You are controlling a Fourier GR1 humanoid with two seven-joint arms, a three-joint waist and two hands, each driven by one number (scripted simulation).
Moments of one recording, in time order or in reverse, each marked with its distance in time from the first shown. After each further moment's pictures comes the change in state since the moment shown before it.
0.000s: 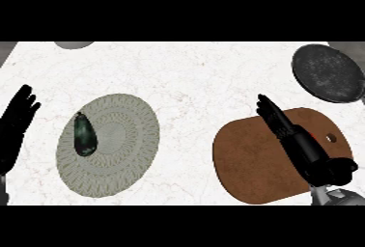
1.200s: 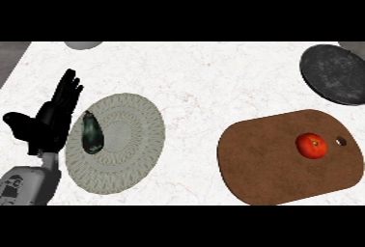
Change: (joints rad) left arm -0.167 -0.195 -0.086 0.086 -0.038 0.042 -0.095; right arm -0.076 -0.664 -0.400 0.582 0.182 0.521 -0.790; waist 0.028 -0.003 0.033
